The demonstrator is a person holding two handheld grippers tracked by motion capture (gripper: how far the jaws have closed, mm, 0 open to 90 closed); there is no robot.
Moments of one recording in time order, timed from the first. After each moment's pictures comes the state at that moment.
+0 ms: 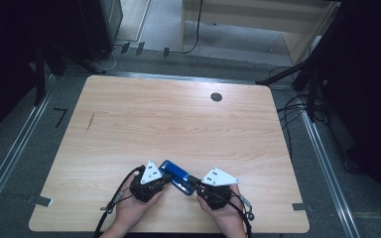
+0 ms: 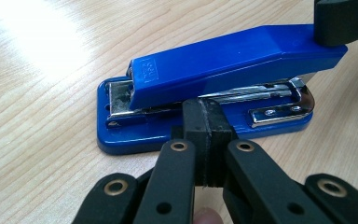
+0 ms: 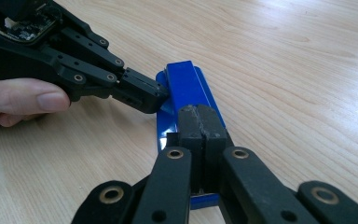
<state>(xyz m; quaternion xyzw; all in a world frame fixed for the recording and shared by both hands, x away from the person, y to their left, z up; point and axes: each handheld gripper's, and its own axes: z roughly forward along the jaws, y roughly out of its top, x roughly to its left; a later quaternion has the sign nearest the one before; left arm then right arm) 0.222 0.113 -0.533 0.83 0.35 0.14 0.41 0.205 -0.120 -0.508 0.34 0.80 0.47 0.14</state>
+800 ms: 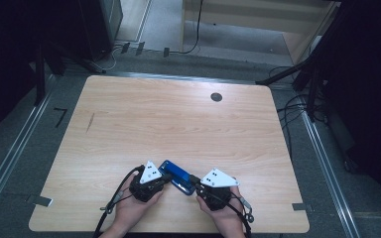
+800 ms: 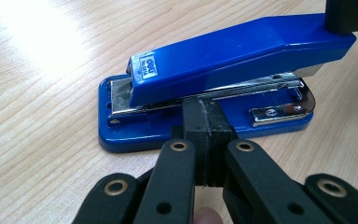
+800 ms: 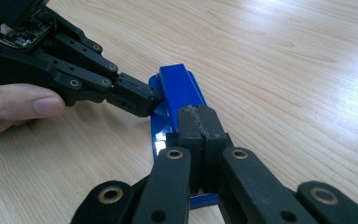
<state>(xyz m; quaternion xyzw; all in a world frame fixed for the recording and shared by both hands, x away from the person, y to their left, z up) 0.223 0.115 -0.532 0.83 0.35 0.14 0.41 0.200 -0.117 -0.501 0.35 0.80 0.46 0.16</state>
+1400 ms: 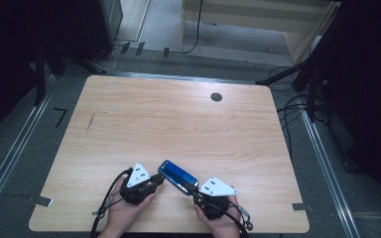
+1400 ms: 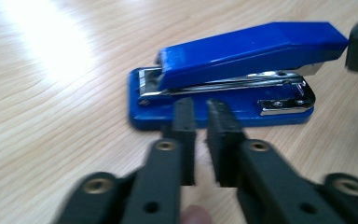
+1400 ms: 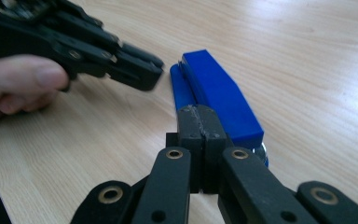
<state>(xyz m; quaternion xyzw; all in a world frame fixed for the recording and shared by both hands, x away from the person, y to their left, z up) 0.208 0.147 -0.530 0.79 0.39 0.15 0.45 0.181 -0.112 -0.512 0.37 0.79 0.47 0.14</state>
